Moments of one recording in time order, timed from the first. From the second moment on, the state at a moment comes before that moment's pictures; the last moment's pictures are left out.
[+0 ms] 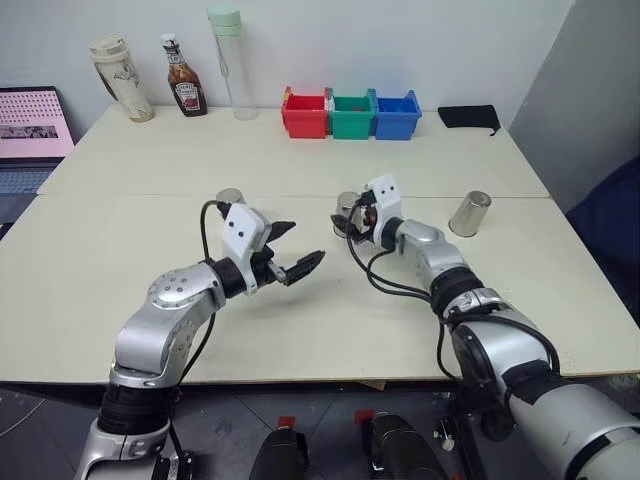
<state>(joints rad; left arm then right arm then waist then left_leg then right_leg) -0.33 0.52 0.03 -0.28 -0.41 0.56 -0.67 -1.10 -0.08 0.05 1.17 0.14 0.00 0.50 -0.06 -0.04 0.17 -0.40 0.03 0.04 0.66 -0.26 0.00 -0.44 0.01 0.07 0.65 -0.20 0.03</state>
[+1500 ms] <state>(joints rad) -0.41 0.50 0.01 -0.19 -0.39 0.56 -0.68 -0.76 -0.23 -0.09 0.60 0.17 0.25 0.50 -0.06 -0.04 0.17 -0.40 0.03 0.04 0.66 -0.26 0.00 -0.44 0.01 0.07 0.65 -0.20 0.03</state>
